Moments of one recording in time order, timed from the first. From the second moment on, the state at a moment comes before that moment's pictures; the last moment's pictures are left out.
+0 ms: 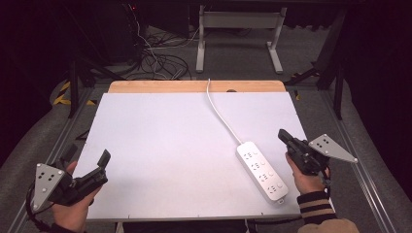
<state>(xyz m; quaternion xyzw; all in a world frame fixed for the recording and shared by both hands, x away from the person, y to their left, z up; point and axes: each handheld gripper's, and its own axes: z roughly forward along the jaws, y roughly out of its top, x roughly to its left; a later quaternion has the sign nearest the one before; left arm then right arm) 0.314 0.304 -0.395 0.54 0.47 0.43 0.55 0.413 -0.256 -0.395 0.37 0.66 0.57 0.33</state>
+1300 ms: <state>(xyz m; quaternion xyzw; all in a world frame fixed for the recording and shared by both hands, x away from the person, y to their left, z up) 0.315 0.303 -0.396 0.54 0.47 0.43 0.55 0.418 -0.257 -0.398 0.40 0.63 0.56 0.36</state>
